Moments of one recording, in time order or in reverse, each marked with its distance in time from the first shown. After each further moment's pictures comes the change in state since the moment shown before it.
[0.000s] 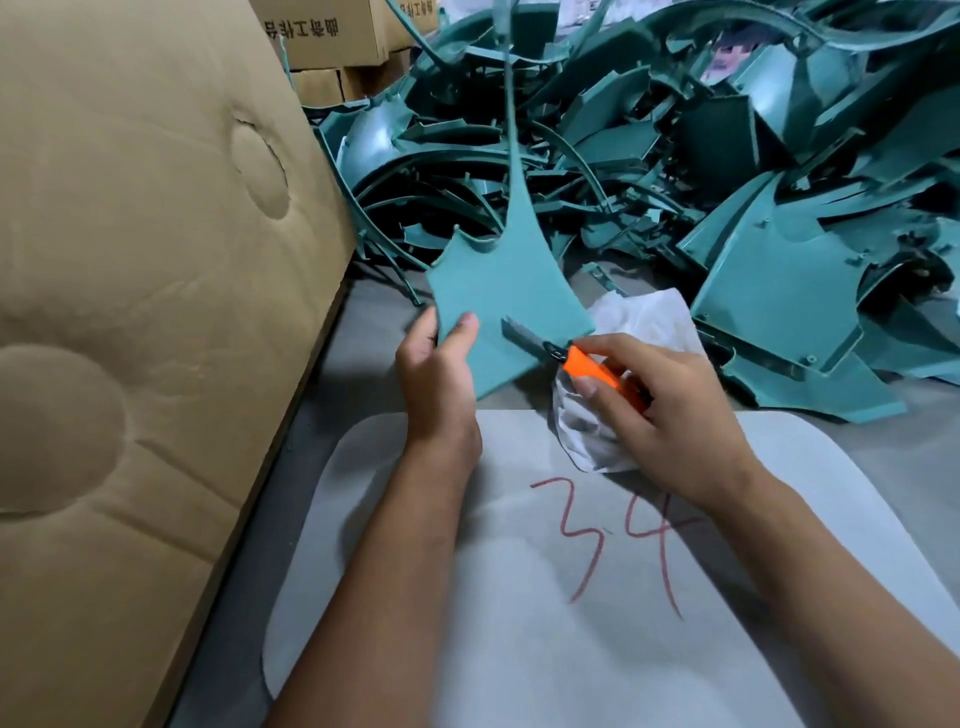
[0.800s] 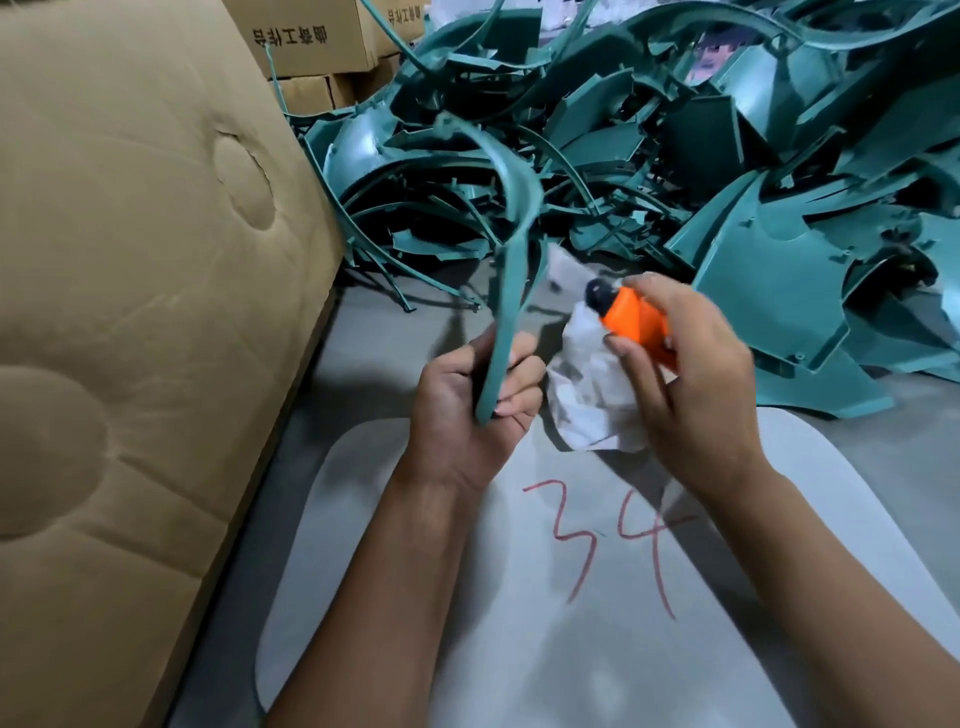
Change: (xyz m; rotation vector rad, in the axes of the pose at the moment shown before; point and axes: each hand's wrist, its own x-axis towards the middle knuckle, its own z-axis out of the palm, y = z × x) left_hand -0.030 0.021 0.006 -0.595 -0.570 -0.556; right_hand 0.007 -0.006 -0.011 -0.075 0.295 -0.119
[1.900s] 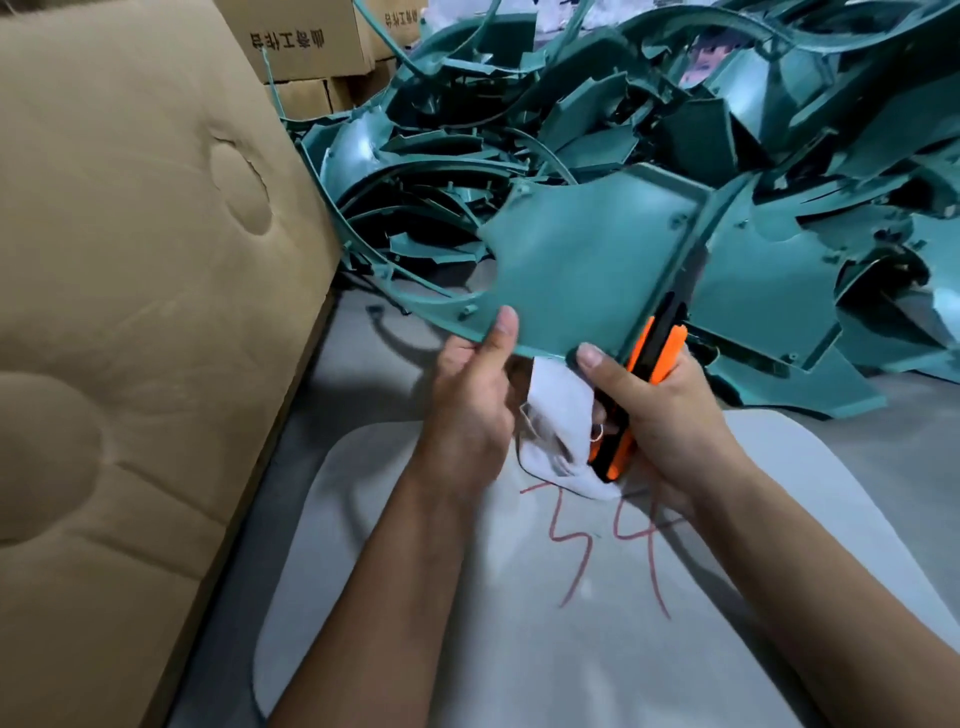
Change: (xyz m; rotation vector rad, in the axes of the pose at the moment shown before) left_hand 0.008 -0.017 0.004 0.448 0.148 0.312; right_hand -0.003 -0.018 0.012 0.987 -0.102 0.795
